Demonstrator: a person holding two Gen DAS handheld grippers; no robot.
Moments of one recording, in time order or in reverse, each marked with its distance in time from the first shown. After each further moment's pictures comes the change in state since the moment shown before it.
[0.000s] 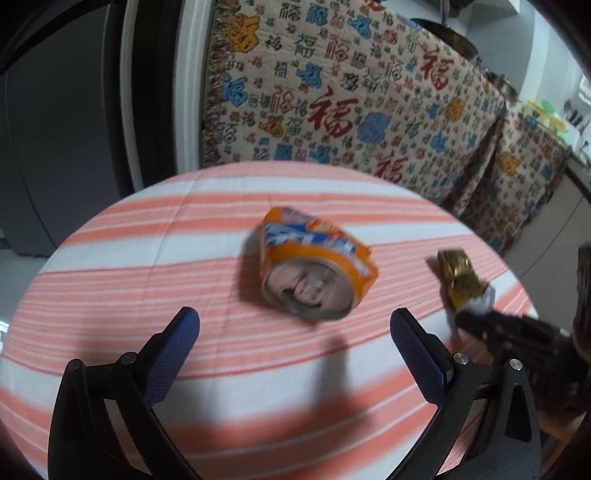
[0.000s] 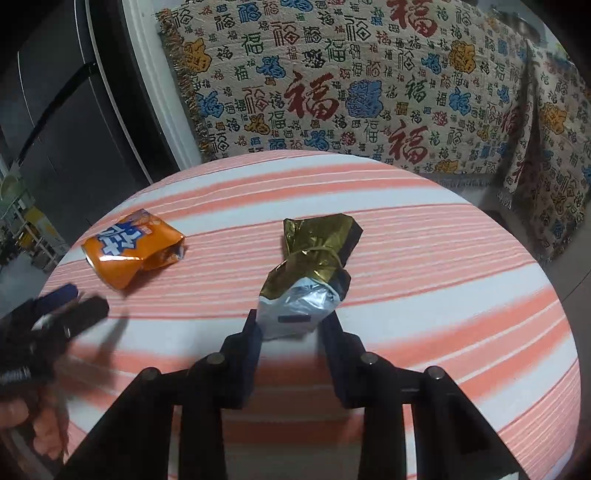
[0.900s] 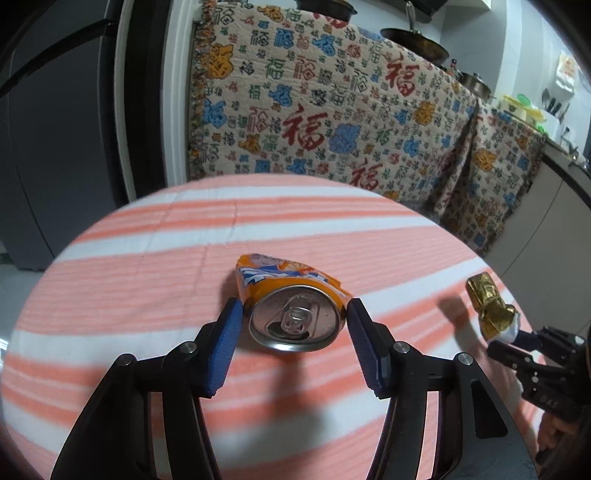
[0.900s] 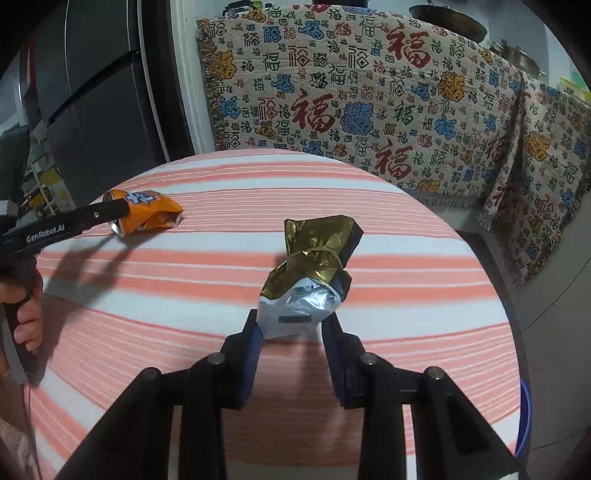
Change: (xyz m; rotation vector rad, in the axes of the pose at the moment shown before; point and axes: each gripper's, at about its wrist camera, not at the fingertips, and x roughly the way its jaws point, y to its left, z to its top) left arm -0.053 -0.045 -0.040 0.046 -0.053 0.003; right arm -0.084 -0.047 -0.061 -0.143 -0.053 0.000
